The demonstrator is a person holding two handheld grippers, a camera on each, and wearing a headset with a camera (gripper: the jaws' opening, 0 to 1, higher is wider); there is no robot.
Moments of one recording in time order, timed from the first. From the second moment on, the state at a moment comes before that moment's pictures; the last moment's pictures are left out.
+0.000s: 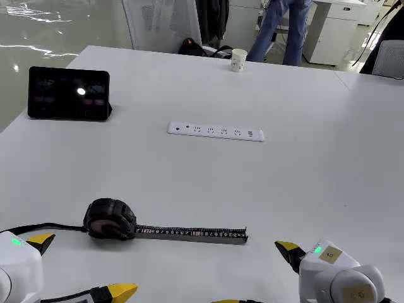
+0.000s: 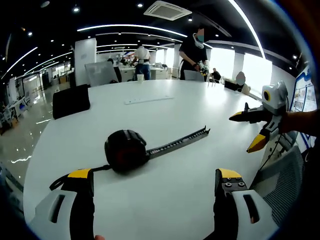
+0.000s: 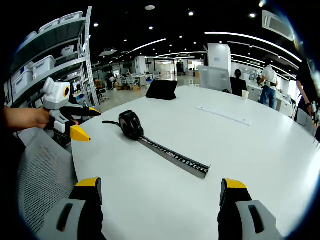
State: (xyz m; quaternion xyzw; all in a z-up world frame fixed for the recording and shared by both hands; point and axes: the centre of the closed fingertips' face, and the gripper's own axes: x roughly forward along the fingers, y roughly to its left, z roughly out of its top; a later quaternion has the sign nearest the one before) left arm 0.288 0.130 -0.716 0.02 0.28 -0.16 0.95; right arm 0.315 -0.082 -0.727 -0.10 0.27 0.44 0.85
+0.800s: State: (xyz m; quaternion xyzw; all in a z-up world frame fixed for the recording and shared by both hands) left arm 0.302 0.127 -0.722 0.00 0.28 -0.13 0.95; right arm 0.322 -0.088 -0.736 -0.14 0.27 0.48 0.82
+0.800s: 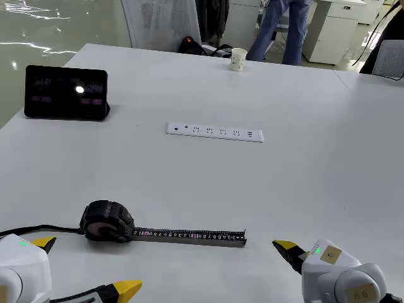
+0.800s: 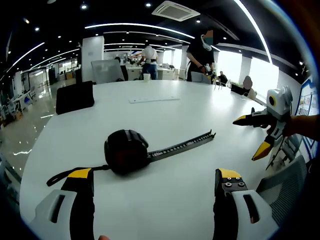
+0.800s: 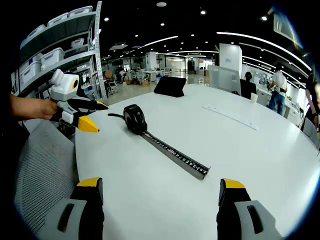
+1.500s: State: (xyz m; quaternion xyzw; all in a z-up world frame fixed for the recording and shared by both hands) left arm 0.331 0.137 -0.734 -0.01 0.28 -0.08 0.96; right arm 0.342 -0.092 -0.753 -0.16 0.28 0.54 0.78
